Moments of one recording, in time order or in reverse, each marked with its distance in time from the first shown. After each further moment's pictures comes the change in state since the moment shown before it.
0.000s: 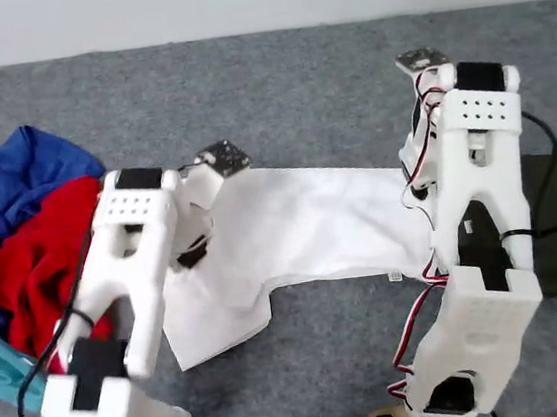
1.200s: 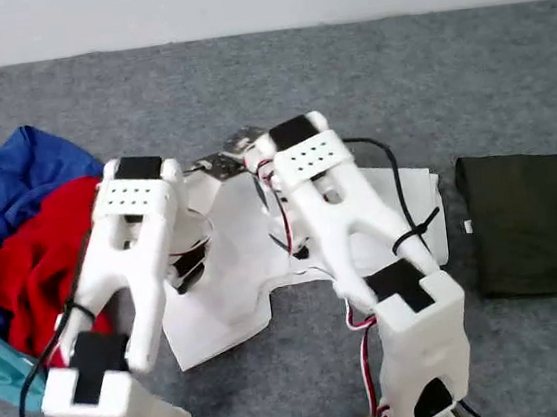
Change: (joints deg) left arm 0.4 -2.4 -0.7 15.4 4.3; right arm -35.7 0.0 10.2 -4.5 -2.9
